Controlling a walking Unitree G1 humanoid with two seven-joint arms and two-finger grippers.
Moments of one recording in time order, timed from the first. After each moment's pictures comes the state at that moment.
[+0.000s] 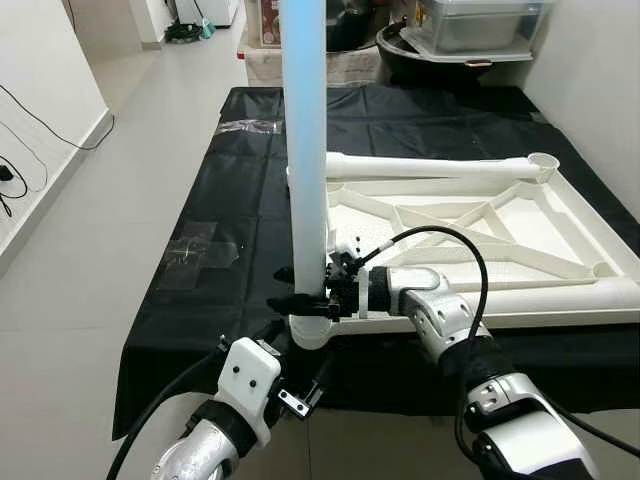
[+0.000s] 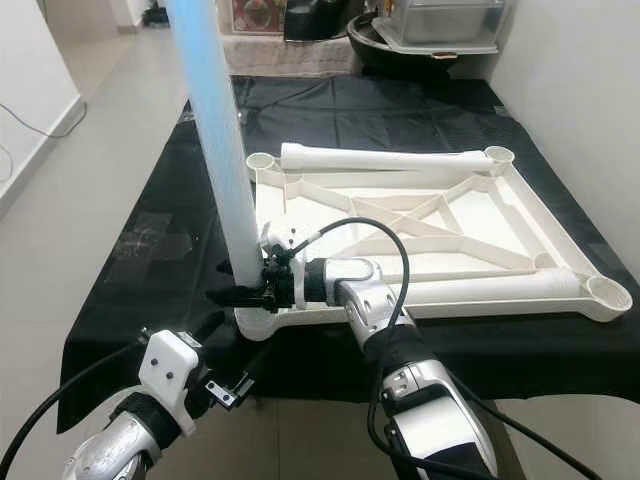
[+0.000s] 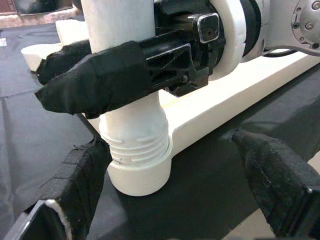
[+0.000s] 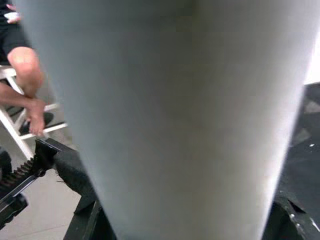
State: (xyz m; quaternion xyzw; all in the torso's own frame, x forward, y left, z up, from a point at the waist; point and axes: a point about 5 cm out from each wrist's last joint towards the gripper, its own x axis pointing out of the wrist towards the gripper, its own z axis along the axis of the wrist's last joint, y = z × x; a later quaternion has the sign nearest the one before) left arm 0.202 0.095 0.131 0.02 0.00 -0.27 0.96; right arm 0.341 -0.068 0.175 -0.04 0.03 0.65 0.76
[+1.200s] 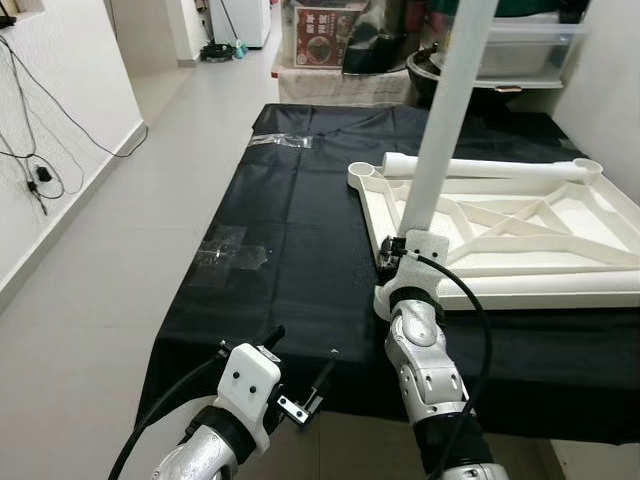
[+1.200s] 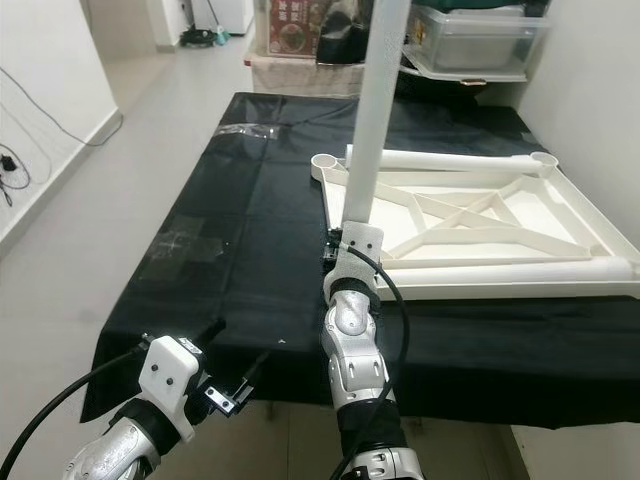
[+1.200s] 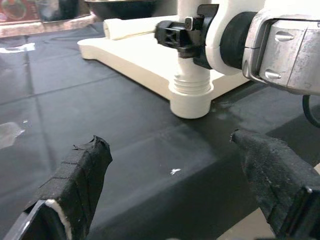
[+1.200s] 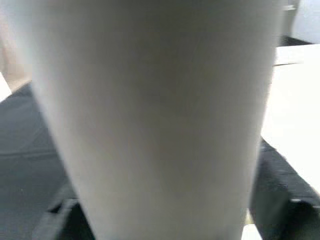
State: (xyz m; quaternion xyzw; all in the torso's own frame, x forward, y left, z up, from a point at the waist) left arm 0.204 0.096 0.132 0.02 -0.01 -0.26 0.96; right arm 0.341 -0.104 0.162 0.05 -0.05 -0.06 1.00
